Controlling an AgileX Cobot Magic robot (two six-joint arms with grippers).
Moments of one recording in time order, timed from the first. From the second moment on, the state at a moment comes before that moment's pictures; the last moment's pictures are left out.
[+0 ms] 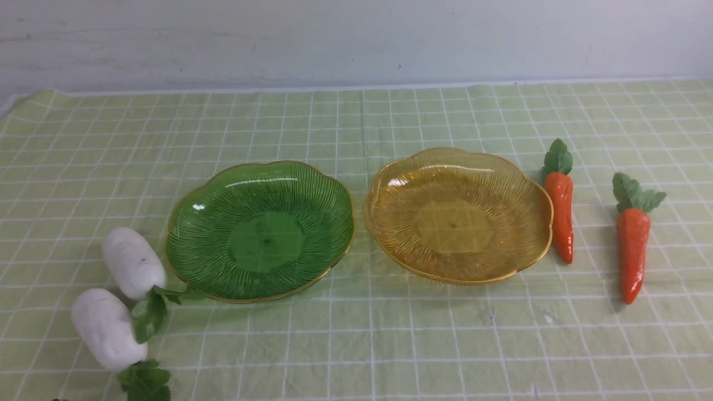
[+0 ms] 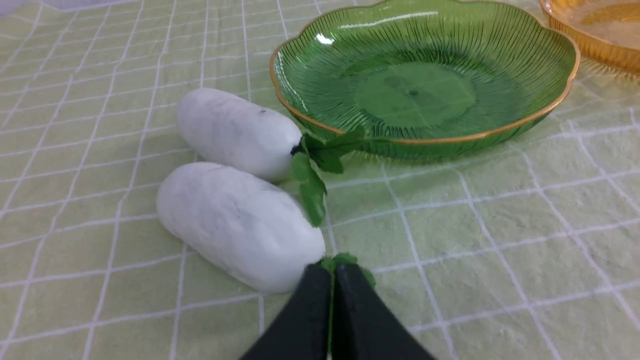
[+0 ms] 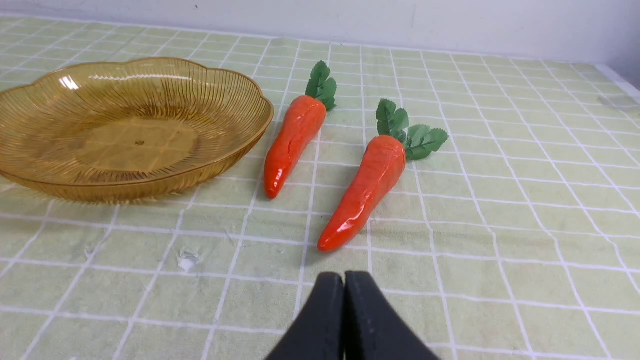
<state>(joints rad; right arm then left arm) -0.02 -0.01 0.02 0.08 0.39 -0.16 -0.11 -0.01 0.03 -0.06 0.35 0.10</state>
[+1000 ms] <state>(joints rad) -0.02 -0.01 0.03 0.53 0.12 0.02 -0.11 0.75 -0.78 -0.42 0.72 0.14</state>
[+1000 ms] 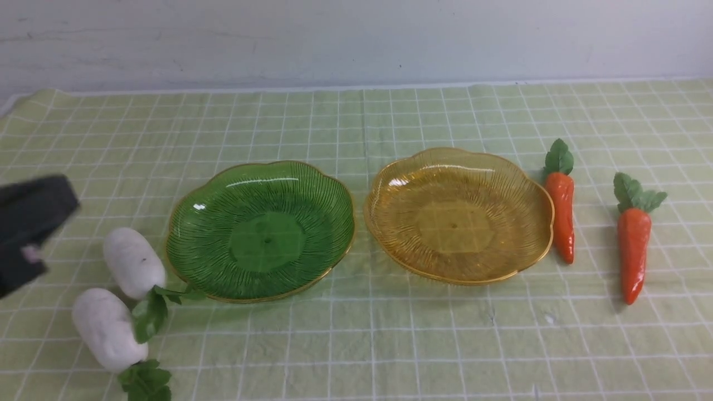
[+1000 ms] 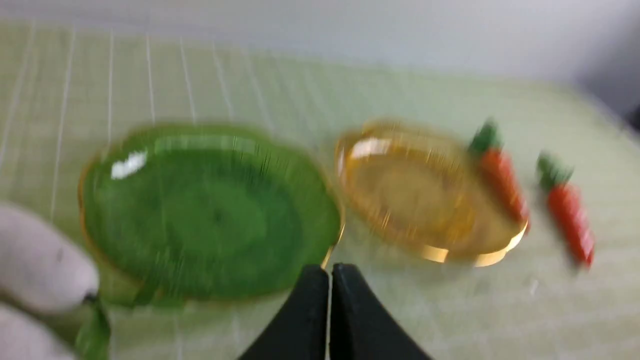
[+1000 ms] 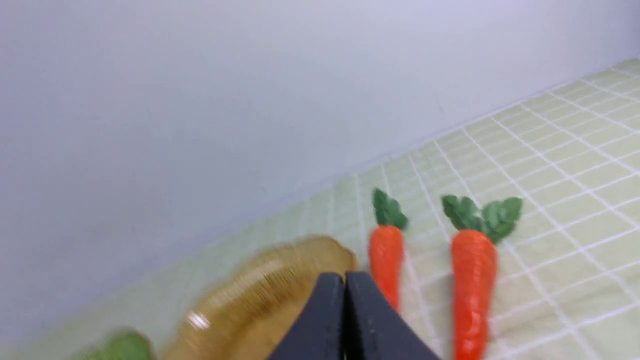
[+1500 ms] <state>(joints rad) -0.02 0.09 -0.19 0.78 0.24 -0.14 0.23 1.19 -0.80 -0.26 0.82 -0.03</state>
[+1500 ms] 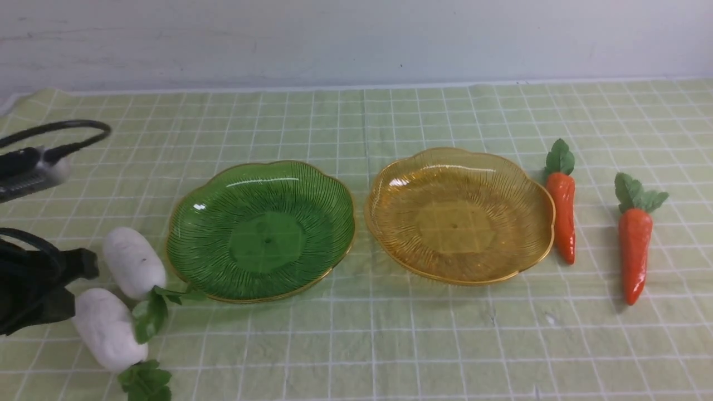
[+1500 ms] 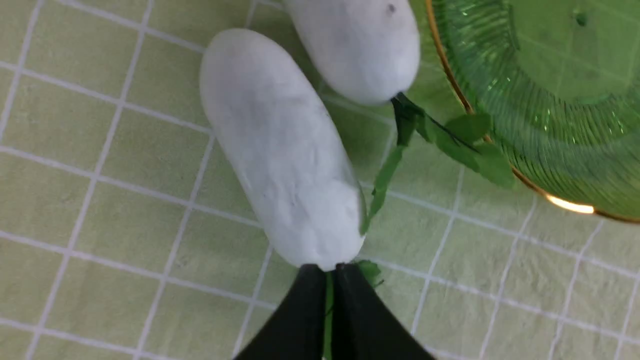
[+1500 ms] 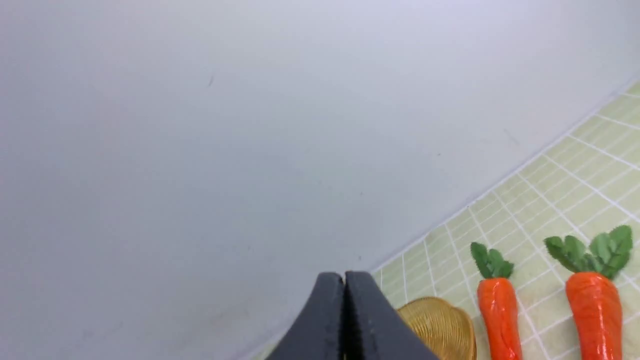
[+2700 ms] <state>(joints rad) -0.02 1.38 -1.09 -0.01 0.96 0.16 0.27 1.47 -0.82 -0.41 0.73 0.12</state>
